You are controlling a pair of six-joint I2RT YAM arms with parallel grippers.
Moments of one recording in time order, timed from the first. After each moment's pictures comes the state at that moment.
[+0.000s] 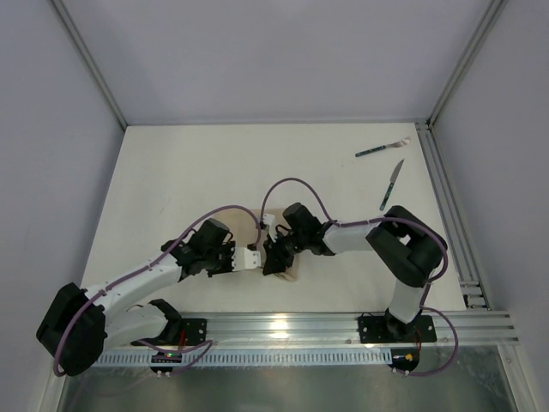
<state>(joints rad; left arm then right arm) -0.67 1.10 0.54 -0.48 0.18 0.84 0.80 1.80 0.81 0.18 -0.72 0.02</state>
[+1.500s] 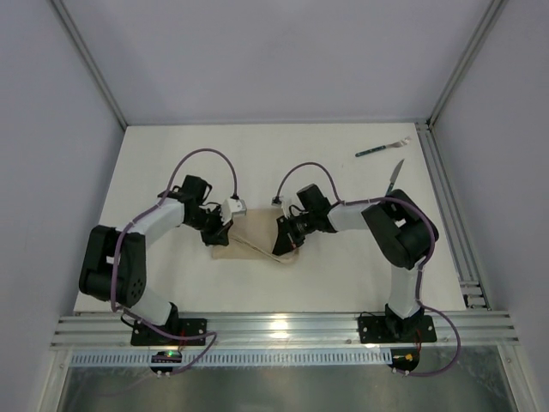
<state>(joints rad) -0.25 1.53 0.89 -0.67 0.65 0.85 0.60 1.93 0.94 0.04 -0.87 0.16</state>
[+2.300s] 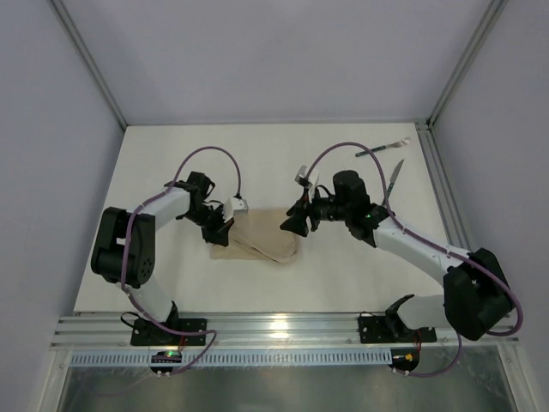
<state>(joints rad) -0.23 1.70 1.01 -0.78 0.66 0.95 0.56 1.36 0.84 0.08 -0.69 0.01</state>
